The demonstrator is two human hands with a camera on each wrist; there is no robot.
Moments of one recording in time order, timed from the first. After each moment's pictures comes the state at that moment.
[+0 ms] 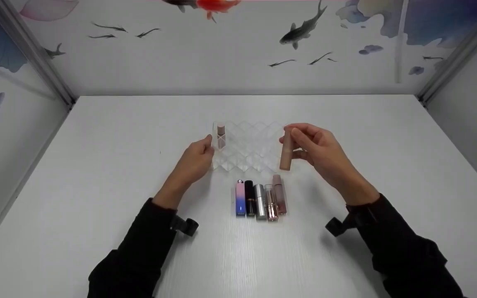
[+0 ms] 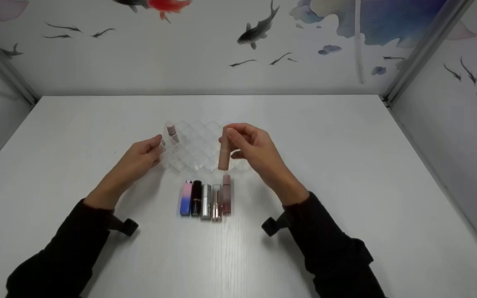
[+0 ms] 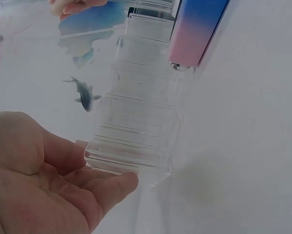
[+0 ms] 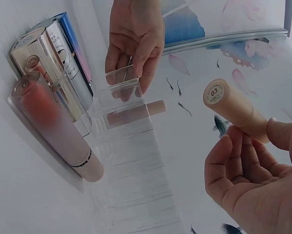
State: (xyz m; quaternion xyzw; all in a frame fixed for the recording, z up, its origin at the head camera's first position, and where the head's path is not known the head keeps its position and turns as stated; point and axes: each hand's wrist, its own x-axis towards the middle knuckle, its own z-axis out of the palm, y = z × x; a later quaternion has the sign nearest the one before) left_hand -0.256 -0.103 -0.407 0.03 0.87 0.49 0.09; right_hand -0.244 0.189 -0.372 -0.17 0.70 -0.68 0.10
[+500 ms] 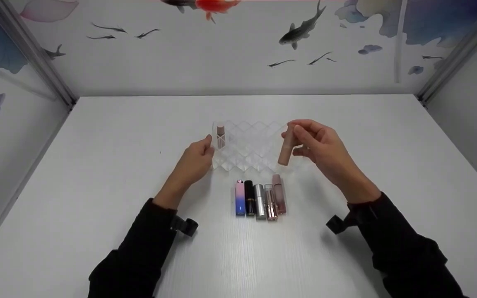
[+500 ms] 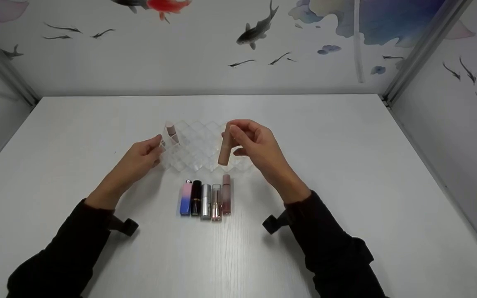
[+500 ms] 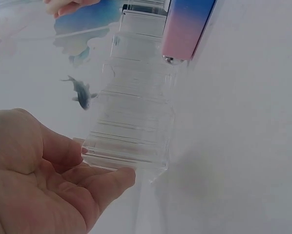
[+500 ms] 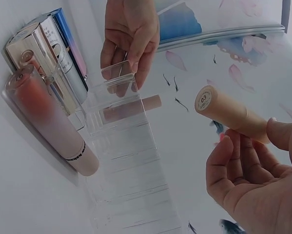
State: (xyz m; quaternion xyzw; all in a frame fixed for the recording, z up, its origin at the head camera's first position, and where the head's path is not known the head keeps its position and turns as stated) left_hand -0.255 -0.105 -0.410 0.06 0.88 0.47 0.06; right_hand -0.245 0.194 -0.370 -0.16 0.71 -0.68 0.07
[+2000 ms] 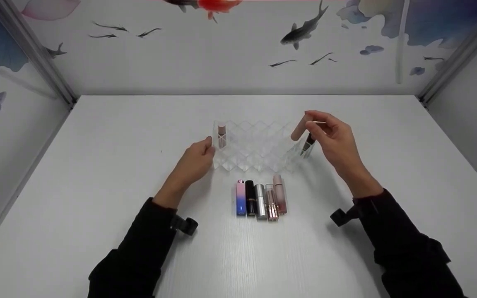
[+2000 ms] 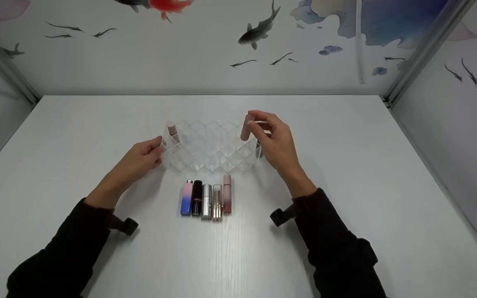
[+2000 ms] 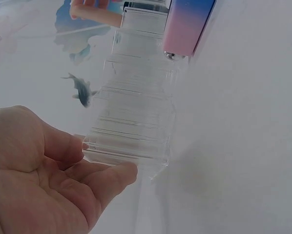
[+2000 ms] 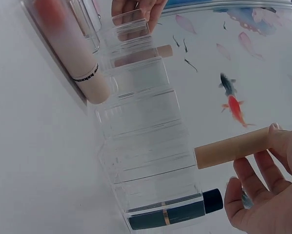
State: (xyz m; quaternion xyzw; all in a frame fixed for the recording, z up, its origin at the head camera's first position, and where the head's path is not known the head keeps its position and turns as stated) left_hand -0.256 -0.106 -0.407 0.05 0.88 0.46 0.09; right_hand -0.269 0.218 -0.389 -0.14 0.78 -0.60 -0.10
